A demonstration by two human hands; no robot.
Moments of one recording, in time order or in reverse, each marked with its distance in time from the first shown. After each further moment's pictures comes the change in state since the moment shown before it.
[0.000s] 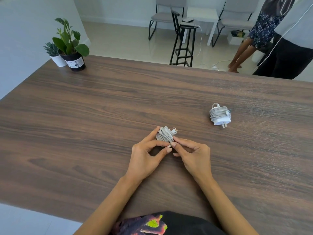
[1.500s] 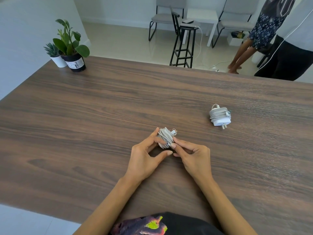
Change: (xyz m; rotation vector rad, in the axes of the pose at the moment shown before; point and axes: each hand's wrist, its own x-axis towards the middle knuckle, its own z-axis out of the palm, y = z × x) left_hand 0.000 -0.001 -0.001 -0.156 -0.042 -0.093; right_hand 0.000 0.006 -0.002 0.004 -0.026 -0.018
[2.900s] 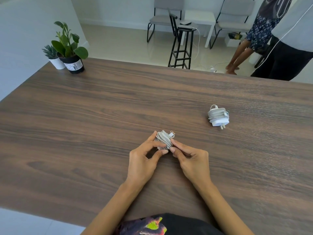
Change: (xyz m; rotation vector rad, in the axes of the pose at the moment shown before) left_hand -0.008 -0.003 0.004 0.086 0.141 0.080; right_hand -0.007 0.003 -0.002 -0.276 0.002 -0.113
